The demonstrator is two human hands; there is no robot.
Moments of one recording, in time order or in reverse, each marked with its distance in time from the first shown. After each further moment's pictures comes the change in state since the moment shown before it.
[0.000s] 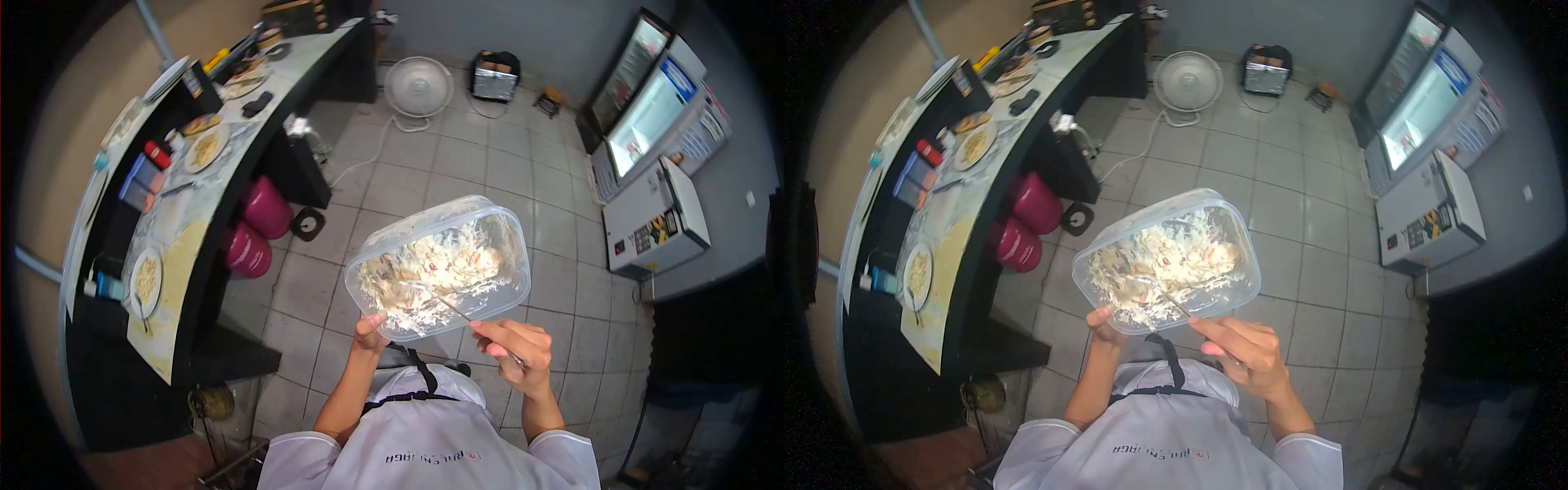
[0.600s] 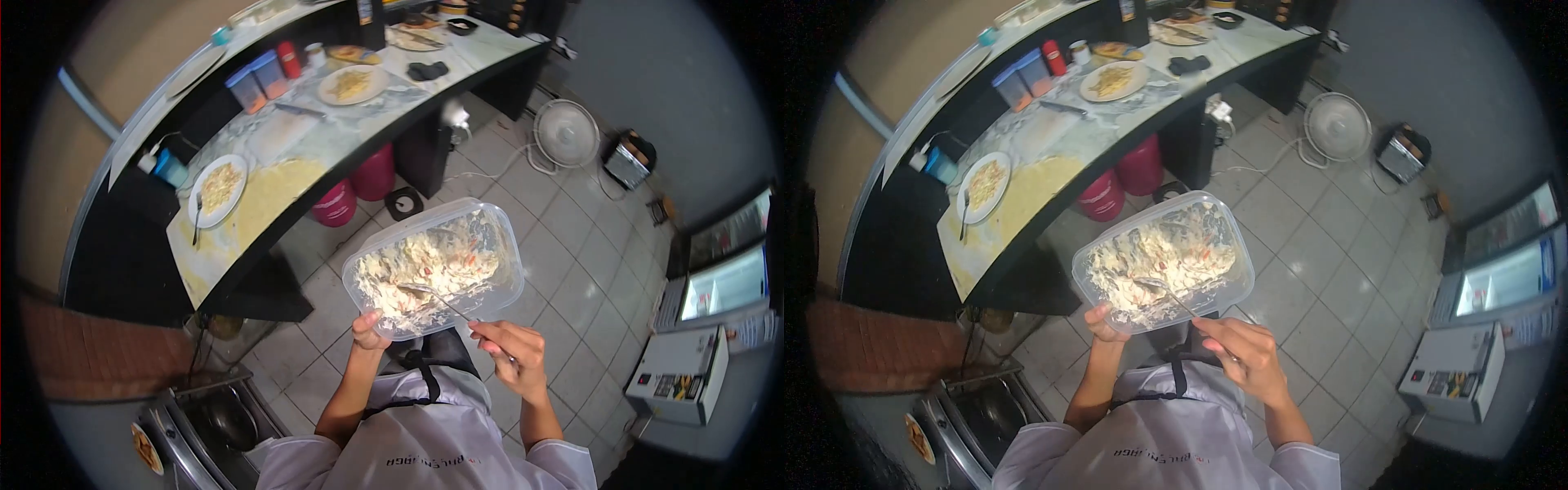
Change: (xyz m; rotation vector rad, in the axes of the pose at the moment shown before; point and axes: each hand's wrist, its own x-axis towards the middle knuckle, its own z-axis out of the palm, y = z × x) left_hand -0.004 0.134 -0.123 -0.223 0.139 0.551; right_hand 0.148 0.027 0.178 0.223 -0.448 -0.130
